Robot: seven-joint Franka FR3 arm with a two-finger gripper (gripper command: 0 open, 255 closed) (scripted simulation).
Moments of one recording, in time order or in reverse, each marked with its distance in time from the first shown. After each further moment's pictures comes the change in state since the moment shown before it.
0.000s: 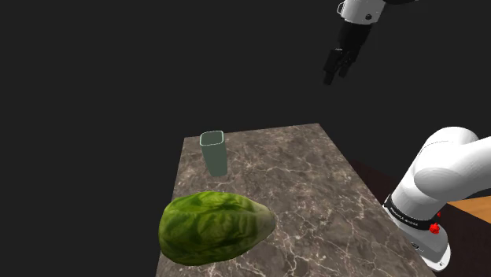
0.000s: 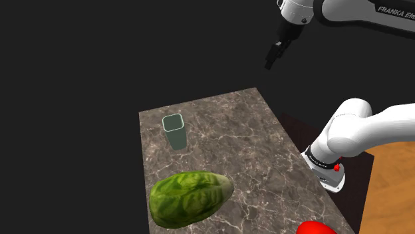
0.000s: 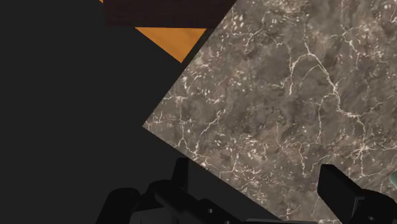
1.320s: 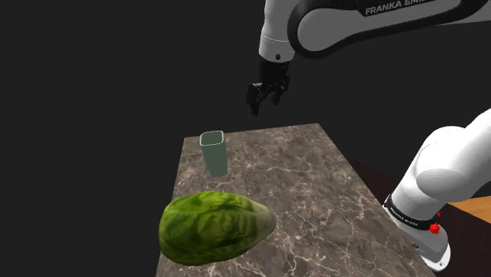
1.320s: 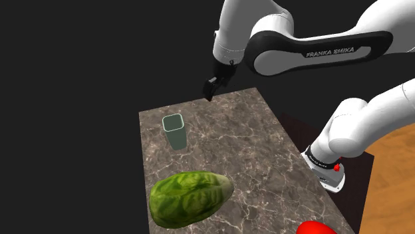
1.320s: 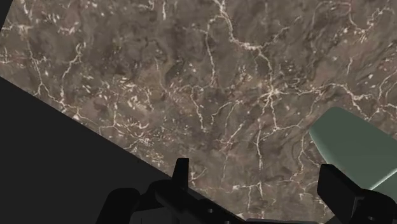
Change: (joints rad) arm 0.051 0.403 0.361 0.153 0.059 0.316 0.394
